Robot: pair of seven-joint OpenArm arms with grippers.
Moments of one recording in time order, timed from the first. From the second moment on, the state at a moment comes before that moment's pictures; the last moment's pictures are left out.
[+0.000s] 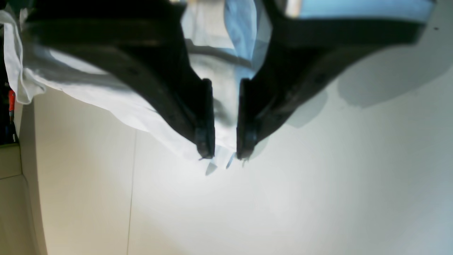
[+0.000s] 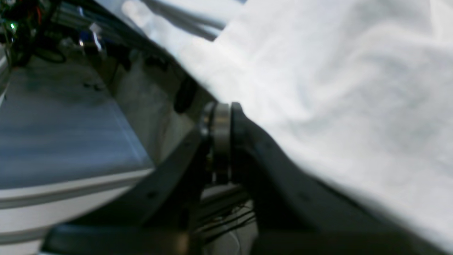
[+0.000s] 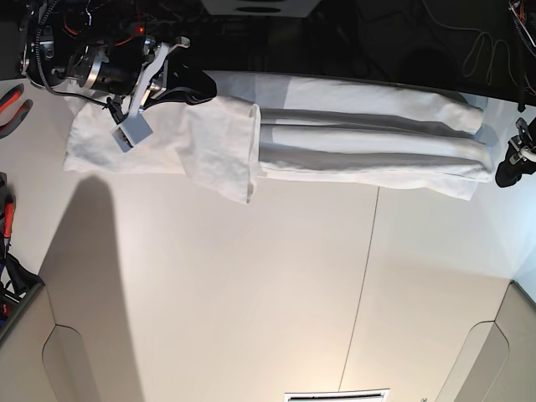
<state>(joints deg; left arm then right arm) 7.7 -27.4 -42.8 61.8 -52.6 -38.7 46.7 -25.3 9.3 8.9 111.4 57.3 31.9 -73.8</state>
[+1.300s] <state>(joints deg) 7.7 -27.4 -42.8 61.8 -54.3 -38.7 41.4 -17.4 4.1 8.9 117.2 52.9 32.8 -66.9</state>
